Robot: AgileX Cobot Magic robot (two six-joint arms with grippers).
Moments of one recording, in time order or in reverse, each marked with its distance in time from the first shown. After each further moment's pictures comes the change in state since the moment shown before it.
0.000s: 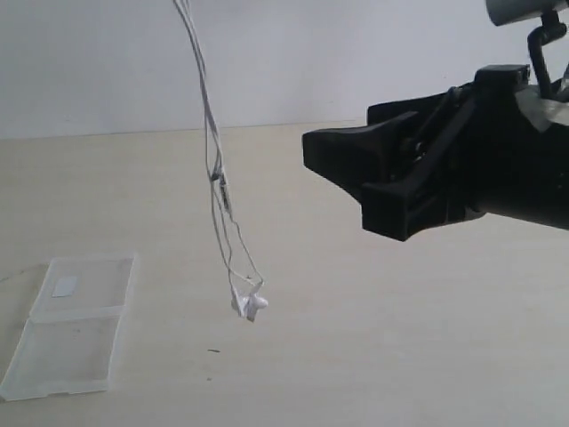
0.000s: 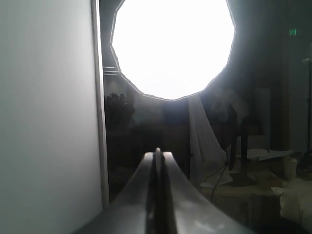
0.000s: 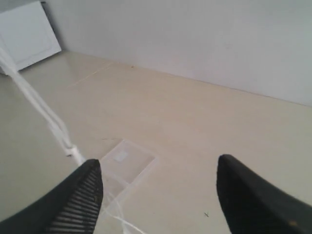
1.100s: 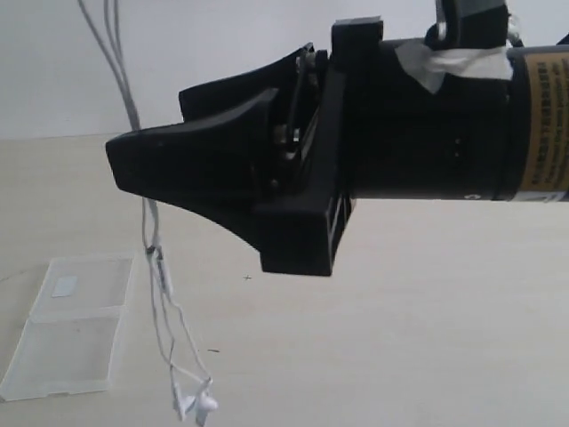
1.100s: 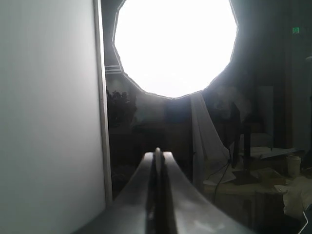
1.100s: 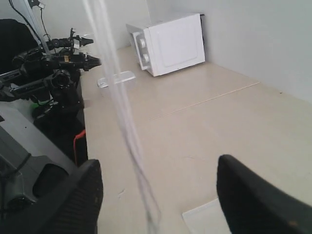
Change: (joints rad) left arm 0.000 0.000 0.000 0.012 0.004 0.000; right arm 0.000 0.213 -0.170 0.055 -0.531 -0.140
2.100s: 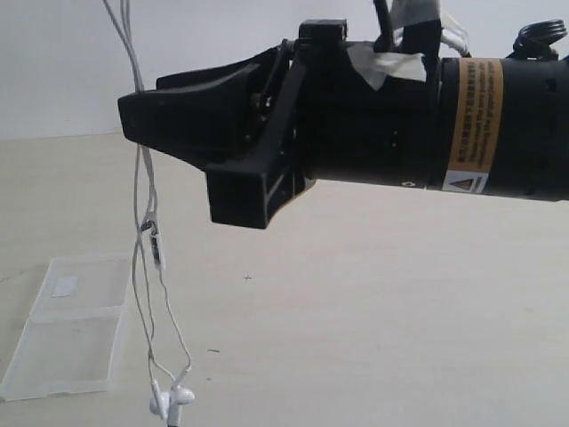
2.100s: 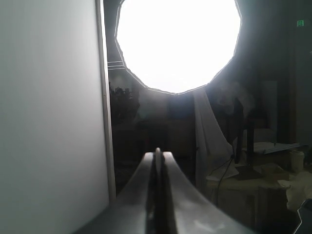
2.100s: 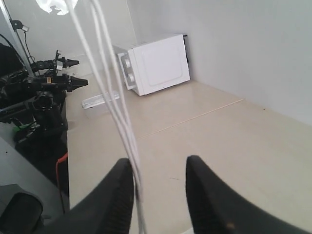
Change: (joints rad) left arm 0.000 0.000 0.000 0.020 -0.002 0.000; right arm 0.000 0.104 -0.004 0.266 -0.003 -0.250
